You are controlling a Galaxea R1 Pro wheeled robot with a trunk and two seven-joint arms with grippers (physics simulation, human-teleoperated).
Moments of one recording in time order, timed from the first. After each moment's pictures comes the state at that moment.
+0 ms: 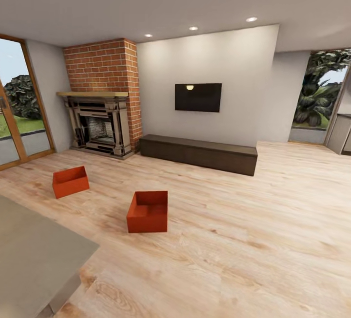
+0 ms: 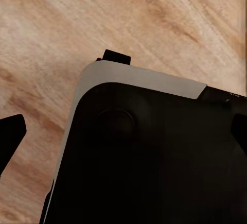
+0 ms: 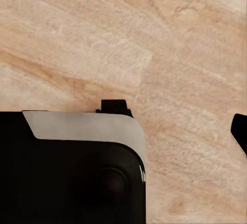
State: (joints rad) left arm 0.00 0.02 0.06 -0.12 0.24 -0.03 -0.01; right arm -0.13 0.01 0.30 0.02 -0.26 -0.16 -0.10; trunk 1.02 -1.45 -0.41
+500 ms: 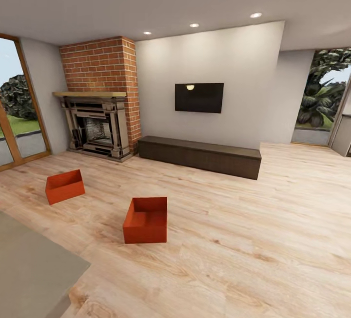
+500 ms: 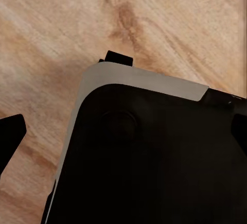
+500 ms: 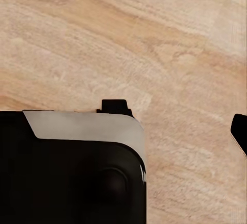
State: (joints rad) left arm 0.00 0.02 0.07 -0.12 0.24 -0.03 -0.01; right arm -0.13 0.01 0.30 0.02 -0.26 -0.16 -0.10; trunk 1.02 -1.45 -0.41
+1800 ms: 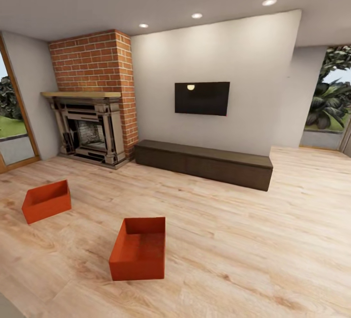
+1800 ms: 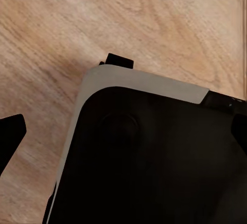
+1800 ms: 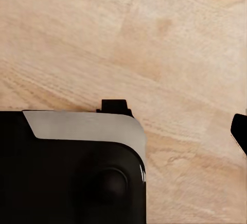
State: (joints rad) left arm 0.00 0.02 0.07 -0.12 0.24 -0.04 -0.01; right arm -0.13 0.01 0.30 0.02 -0.26 -0.16 -0.10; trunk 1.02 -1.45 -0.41
